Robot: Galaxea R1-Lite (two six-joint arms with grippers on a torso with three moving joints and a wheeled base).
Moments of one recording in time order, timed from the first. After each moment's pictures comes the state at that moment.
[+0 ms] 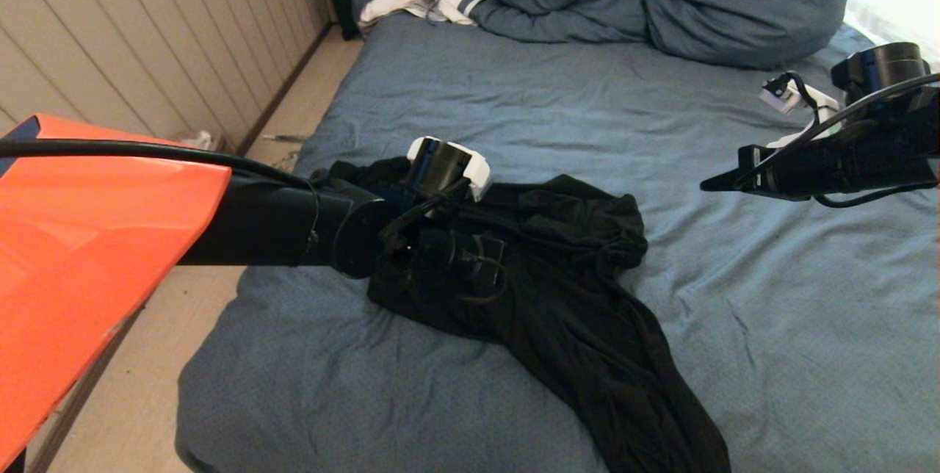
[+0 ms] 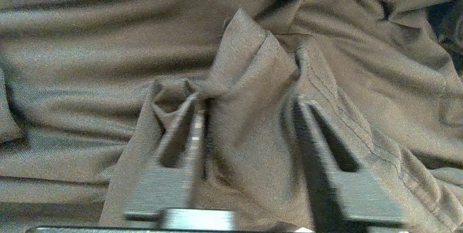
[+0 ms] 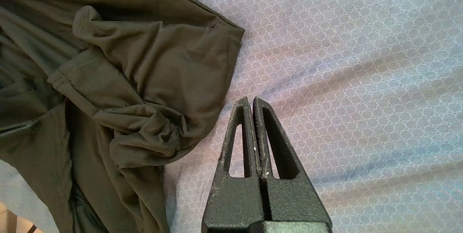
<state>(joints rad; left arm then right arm) -0.75 2.10 -1.56 0.09 0.05 -0.19 -0.11 1.82 -1.58 0.37 0.46 -0.02</state>
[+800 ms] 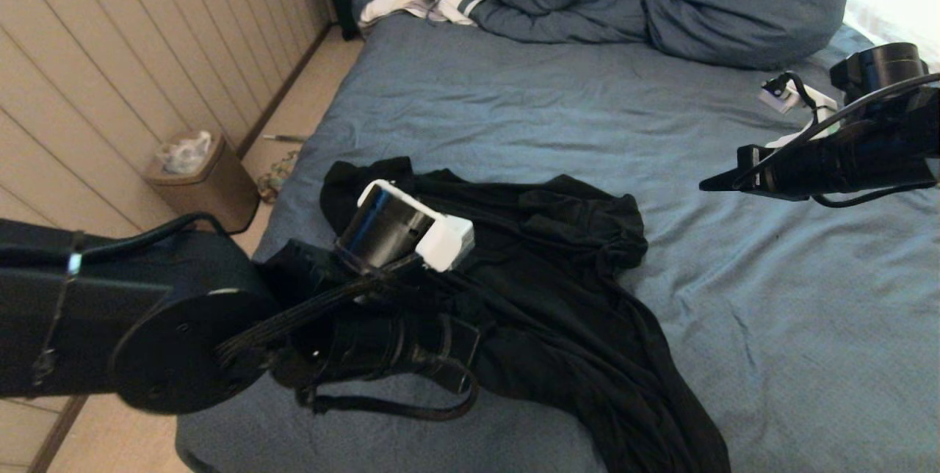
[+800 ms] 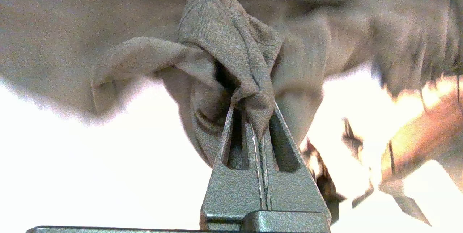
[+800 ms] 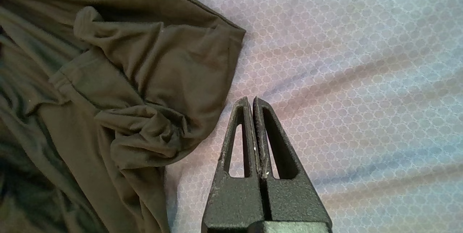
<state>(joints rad) -0.92 1.74 -1.09 0.09 0.12 -0.23 -0.11 1.82 -1.59 0.37 0.46 -0.02</state>
